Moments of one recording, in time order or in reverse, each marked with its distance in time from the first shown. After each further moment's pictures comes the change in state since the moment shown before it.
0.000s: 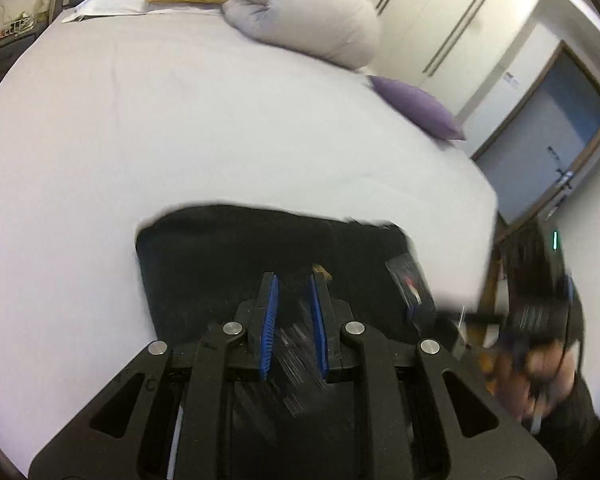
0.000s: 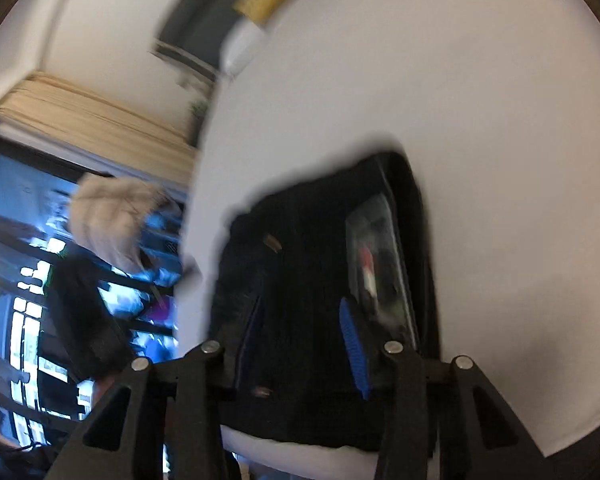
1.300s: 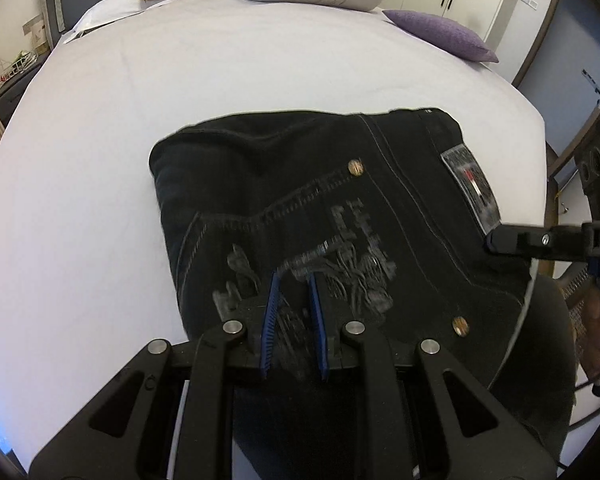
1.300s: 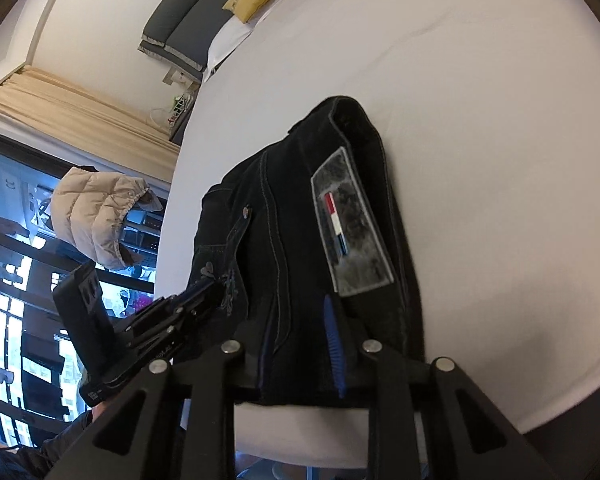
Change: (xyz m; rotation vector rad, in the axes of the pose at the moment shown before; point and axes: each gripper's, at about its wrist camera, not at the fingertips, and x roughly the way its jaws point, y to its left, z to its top) left arm 0.056 -0.043 -0.055 0.166 0.115 0.230; right arm -0.011 -0.002 -0.036 -0.043 -0.052 -0.041
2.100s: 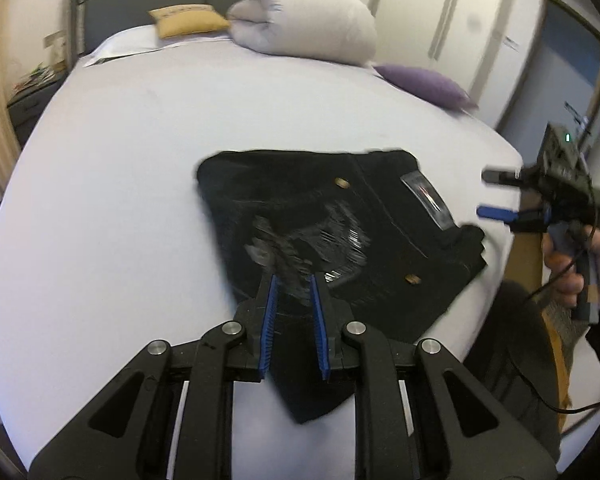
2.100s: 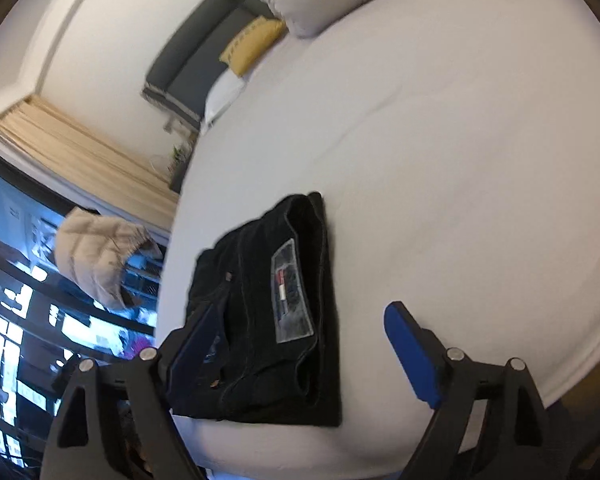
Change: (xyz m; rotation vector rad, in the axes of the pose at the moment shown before) left arm -0.067 0.025 -0.059 -0.057 -0.199 -0.046; right arm -0.050 -0.033 0.024 0.006 -0.158 -0.022
